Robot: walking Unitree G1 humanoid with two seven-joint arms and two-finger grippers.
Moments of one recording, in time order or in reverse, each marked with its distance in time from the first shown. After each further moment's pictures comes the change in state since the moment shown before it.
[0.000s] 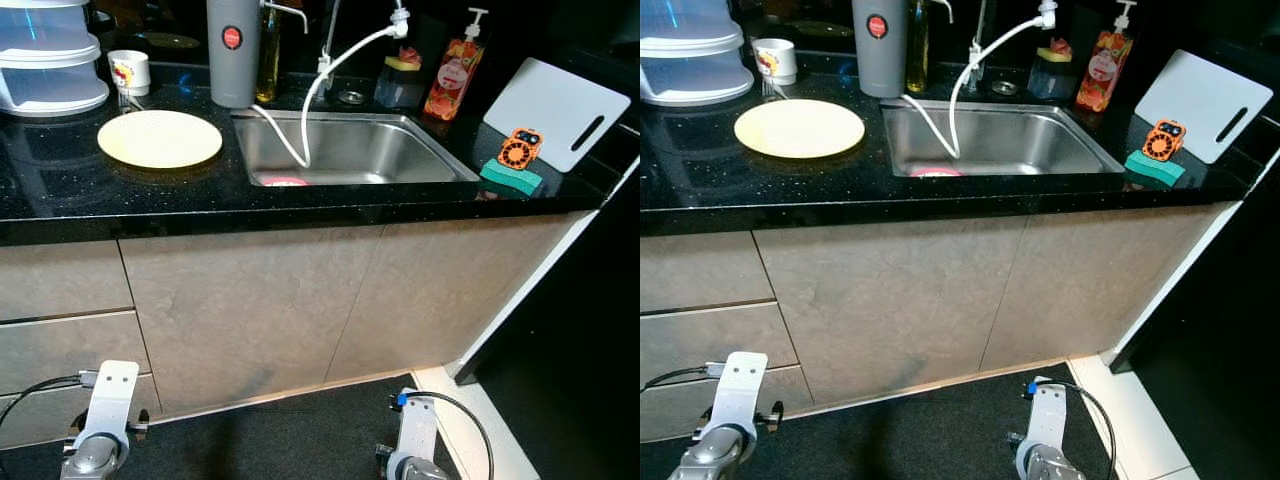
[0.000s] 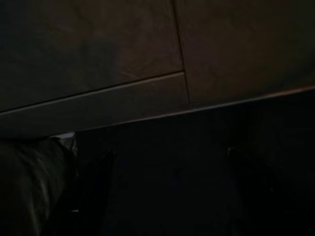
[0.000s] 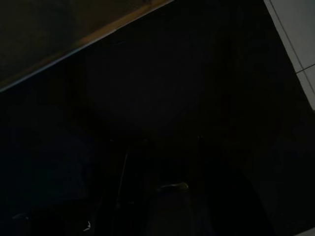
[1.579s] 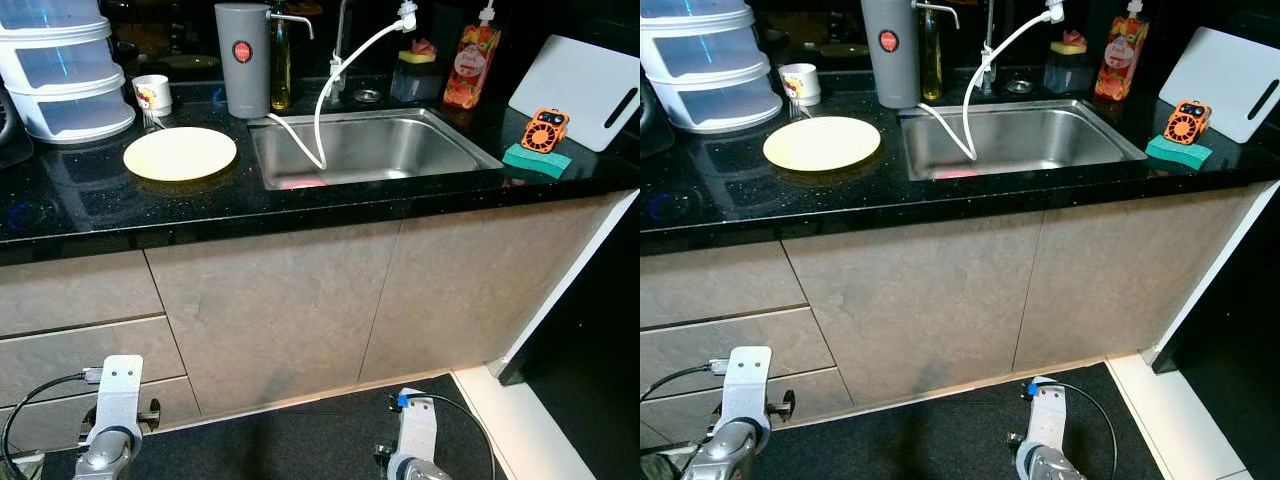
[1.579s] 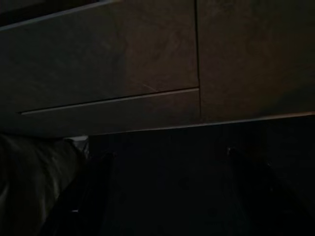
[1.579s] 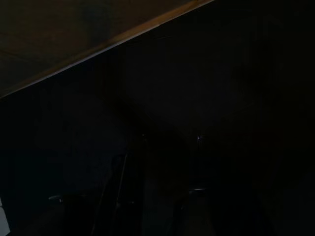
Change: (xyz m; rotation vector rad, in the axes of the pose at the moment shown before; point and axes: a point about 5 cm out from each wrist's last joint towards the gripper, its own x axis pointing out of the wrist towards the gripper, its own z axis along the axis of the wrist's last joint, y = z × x) left arm -0.002 -0.016 0.009 -0.094 -0.047 -0.018; right arm -0.001 0.004 -0.003 -0.049 -0.010 0.089
